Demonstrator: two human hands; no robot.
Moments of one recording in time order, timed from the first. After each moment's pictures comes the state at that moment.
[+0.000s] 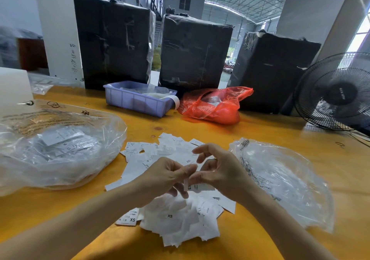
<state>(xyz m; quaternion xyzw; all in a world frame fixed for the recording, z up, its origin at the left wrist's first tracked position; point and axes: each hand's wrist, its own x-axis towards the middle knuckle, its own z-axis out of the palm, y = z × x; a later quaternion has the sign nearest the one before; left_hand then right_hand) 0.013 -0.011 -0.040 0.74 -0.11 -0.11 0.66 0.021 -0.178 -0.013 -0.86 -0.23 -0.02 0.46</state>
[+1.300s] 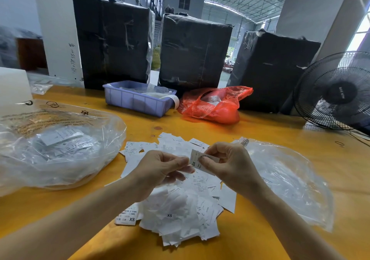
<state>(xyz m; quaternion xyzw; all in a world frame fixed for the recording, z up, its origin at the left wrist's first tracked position) 0.018 -0.005 -0.037 0.67 -0.03 -0.09 0.74 0.027 -0.187 -0.012 -0.86 -0.23 -0.14 0.43</state>
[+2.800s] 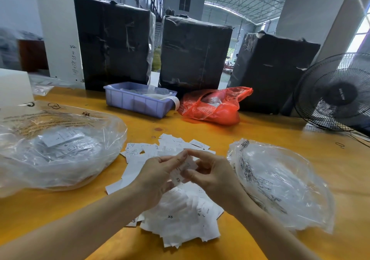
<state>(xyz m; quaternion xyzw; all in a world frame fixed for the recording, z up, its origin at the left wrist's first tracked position) 0.013 -0.018 -0.040 0.55 0.04 -0.05 0.83 0.015 -0.162 -0.027 -0.80 -0.24 -0.03 0.55</state>
